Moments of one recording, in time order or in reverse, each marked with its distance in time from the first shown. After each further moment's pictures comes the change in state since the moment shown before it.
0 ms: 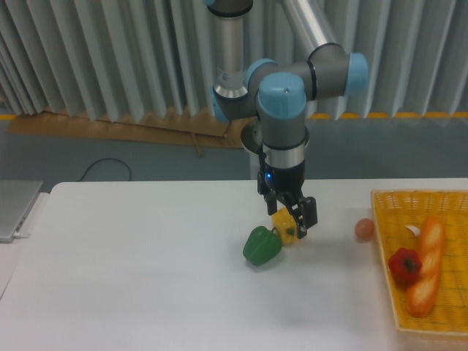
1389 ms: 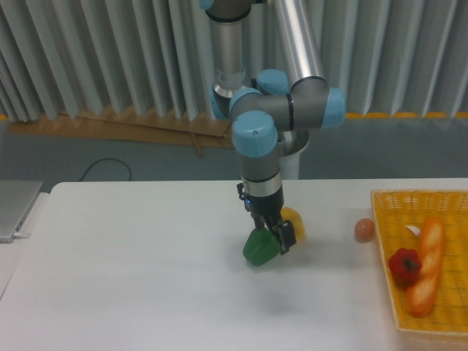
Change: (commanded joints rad) arm -0.123 -0.017 -0.090 0.063 0.091 -0.127
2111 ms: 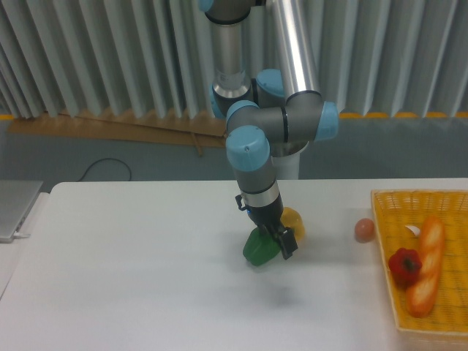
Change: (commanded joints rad) arm 0.003 -0.018 -0.045 0.028 0.086 -0.001
